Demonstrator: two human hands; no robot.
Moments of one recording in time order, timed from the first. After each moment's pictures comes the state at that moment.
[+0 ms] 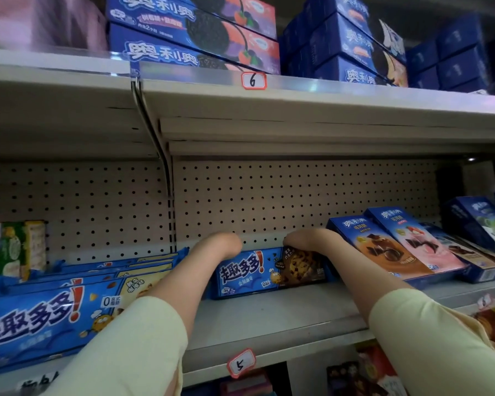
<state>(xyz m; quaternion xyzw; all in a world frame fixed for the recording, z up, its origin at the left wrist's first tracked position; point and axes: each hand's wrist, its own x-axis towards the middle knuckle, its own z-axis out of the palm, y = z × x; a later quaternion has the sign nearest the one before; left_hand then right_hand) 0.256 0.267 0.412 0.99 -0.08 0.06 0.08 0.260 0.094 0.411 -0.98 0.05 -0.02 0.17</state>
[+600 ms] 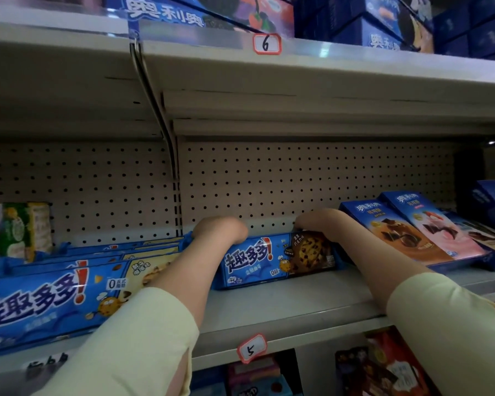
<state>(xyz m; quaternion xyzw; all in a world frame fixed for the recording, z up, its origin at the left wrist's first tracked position) 0.293 0.274 0.403 1.00 0.01 0.07 0.06 0.256 0.099 0.413 -0.98 0.04 -0.02 0.20</state>
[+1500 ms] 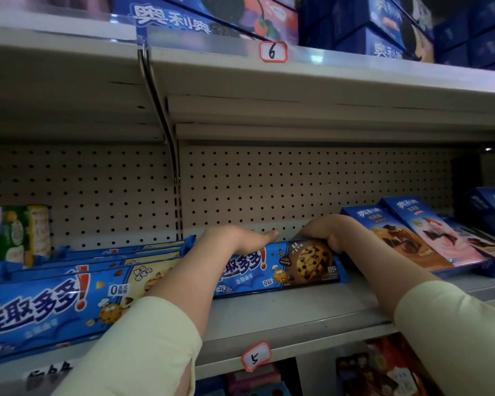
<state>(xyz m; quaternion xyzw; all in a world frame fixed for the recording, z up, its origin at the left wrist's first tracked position) 0.265 0.265 0.405 0.99 -0.06 -0.09 0.12 0.261 0.088 0.411 -0.88 0.10 0.07 0.46</state>
